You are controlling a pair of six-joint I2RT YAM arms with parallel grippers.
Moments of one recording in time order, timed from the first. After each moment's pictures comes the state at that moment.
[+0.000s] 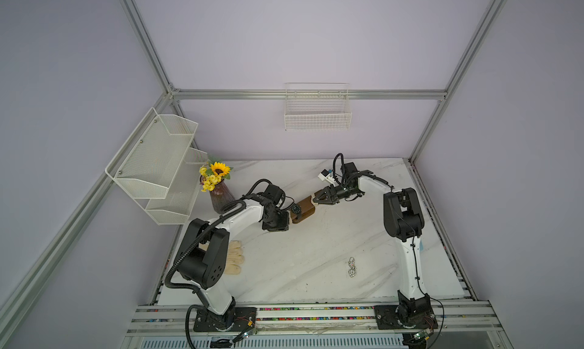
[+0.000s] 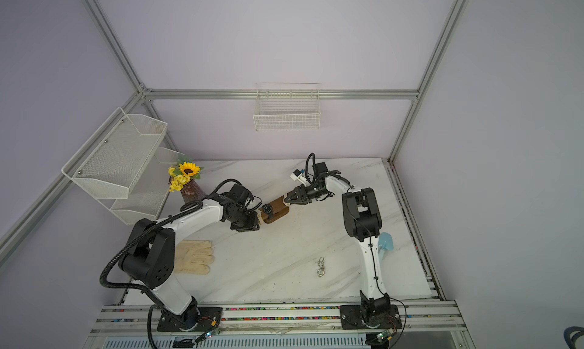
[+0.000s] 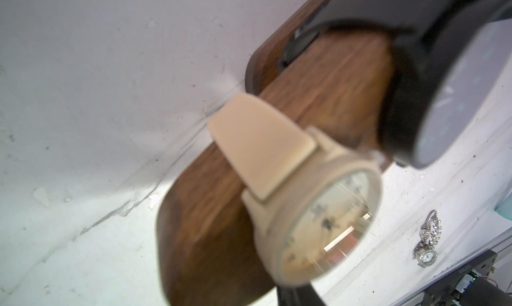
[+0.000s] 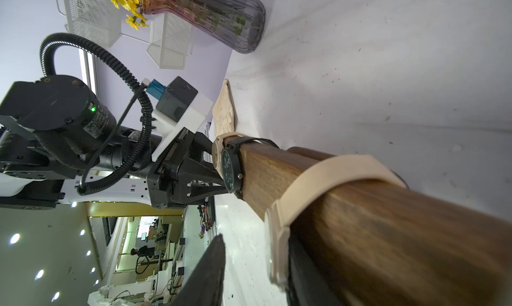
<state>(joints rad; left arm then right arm) -0.42 1.70 1.16 -0.72 0.23 -0.41 0.25 2.29 1.77 -0.75 -1.19 -0.07</state>
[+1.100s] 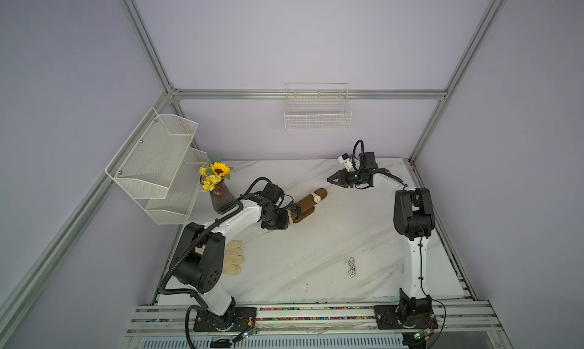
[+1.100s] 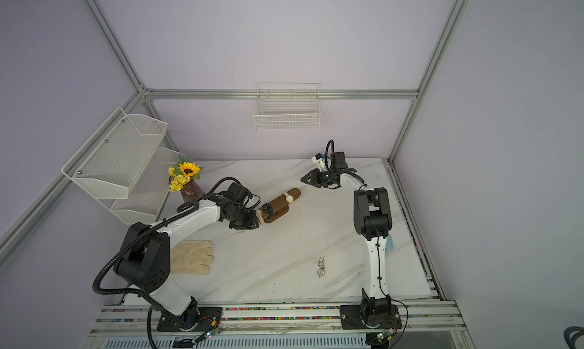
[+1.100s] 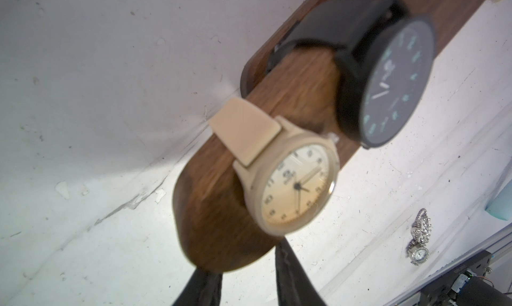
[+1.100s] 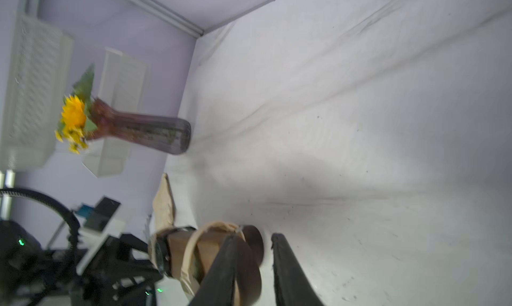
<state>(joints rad) -0.42 1.66 1.16 -0.72 0.21 -0.41 0.14 2.32 1.82 -0.33 -0.91 0.30</state>
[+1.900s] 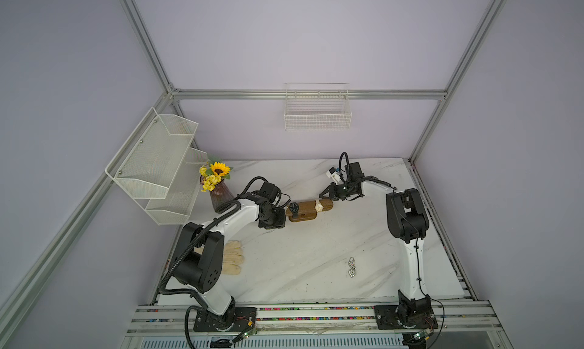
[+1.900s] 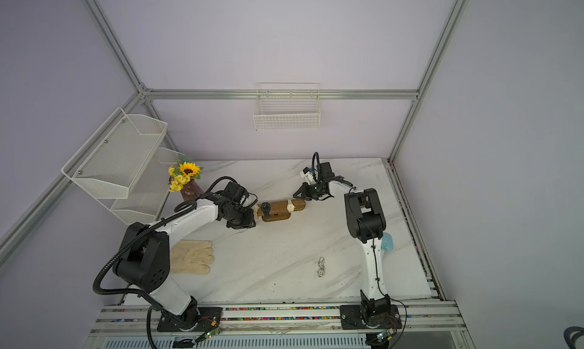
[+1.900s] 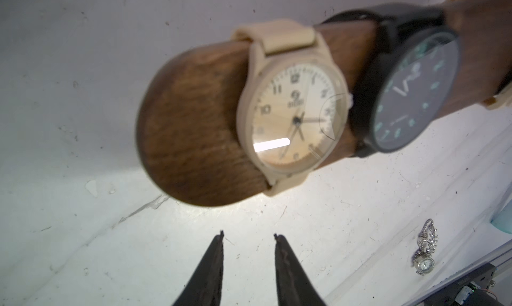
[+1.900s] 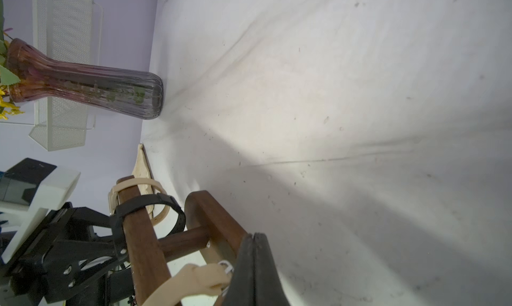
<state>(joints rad) -0.39 1.66 1.16 -0.73 0.20 -0.41 0.24 2.24 1.62 -0.36 -0.82 0.25</state>
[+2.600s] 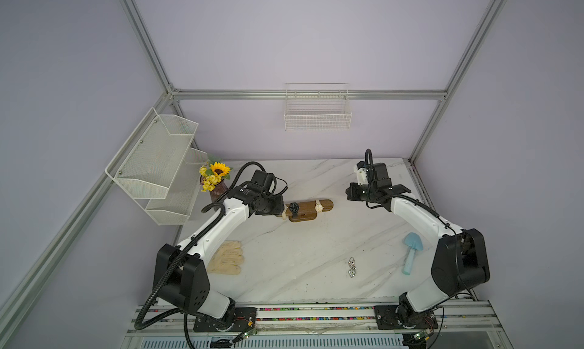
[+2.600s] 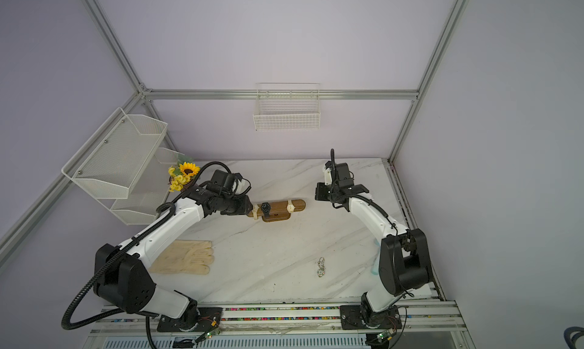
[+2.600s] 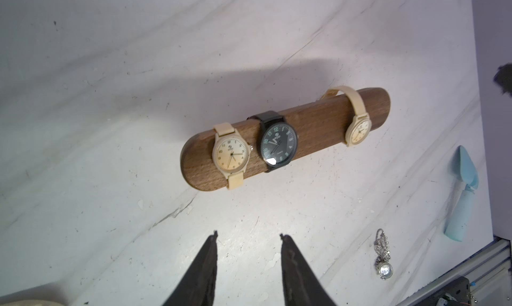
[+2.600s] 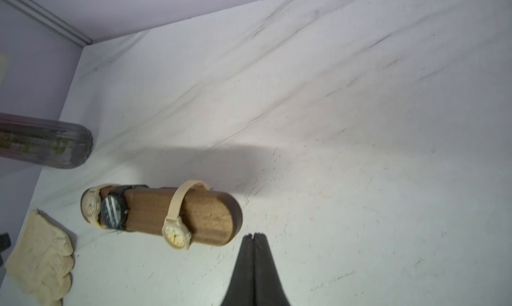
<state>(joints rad) -0.40 1.51 1.31 -0.76 0.13 -0.39 0.31 1.54 1.16 -0.39 -0.18 0.35</state>
